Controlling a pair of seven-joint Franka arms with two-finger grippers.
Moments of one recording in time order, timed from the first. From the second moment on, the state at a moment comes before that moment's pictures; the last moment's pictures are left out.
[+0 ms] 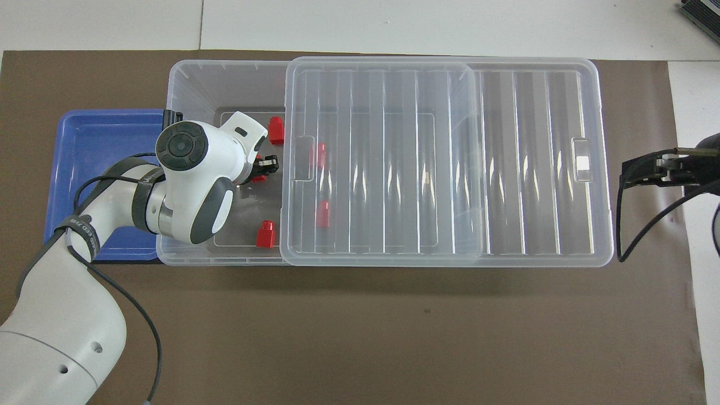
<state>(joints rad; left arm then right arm) -0.24 0.41 -0.12 -1.88 0.05 2.44 -0.51 0.09 -0.01 -0.12 -1.65 -0.06 1.63 0.13</state>
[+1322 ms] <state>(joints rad) -0.24 0.12 -0.12 -1.68 0.05 1.78 -0.60 0.10 -0.01 -0.13 -1.65 -0.06 1.61 0.13</state>
